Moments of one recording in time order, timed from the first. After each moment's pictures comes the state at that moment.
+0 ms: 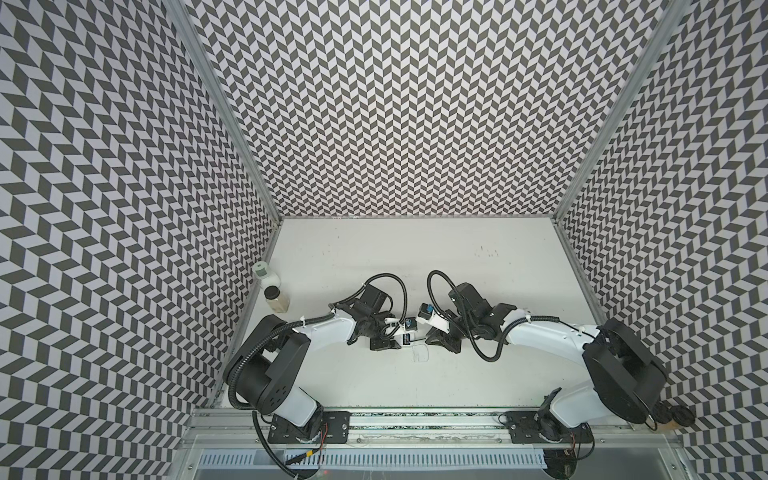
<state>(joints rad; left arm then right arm) -0.58 1.54 0.69 -0.26 0.41 0.93 0.73 1.51 0.78 -0.25 -0.52 -0.38</state>
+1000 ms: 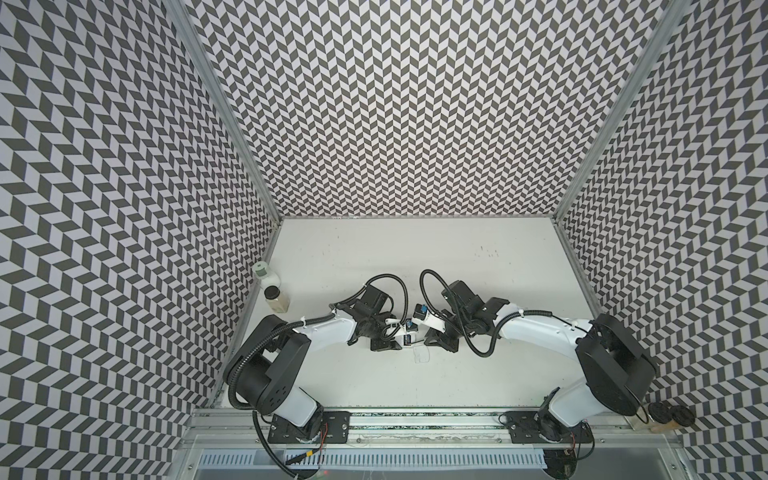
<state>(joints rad) -0.58 1.54 0.69 -0.26 0.41 0.93 0.75 1.56 0.88 -0.38 -0.50 -0.41</state>
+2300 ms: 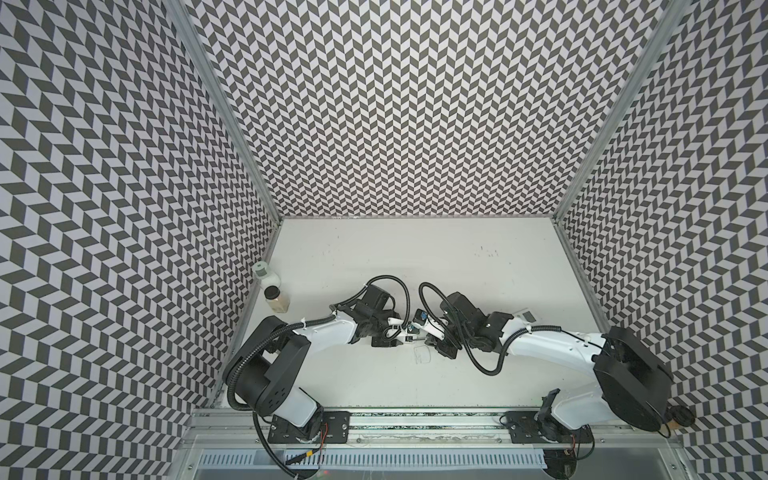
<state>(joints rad) -0.60 1.53 0.68 -0.18 0.36 1.04 0.86 1.45 0.75 -0.23 -0.20 -0.30</state>
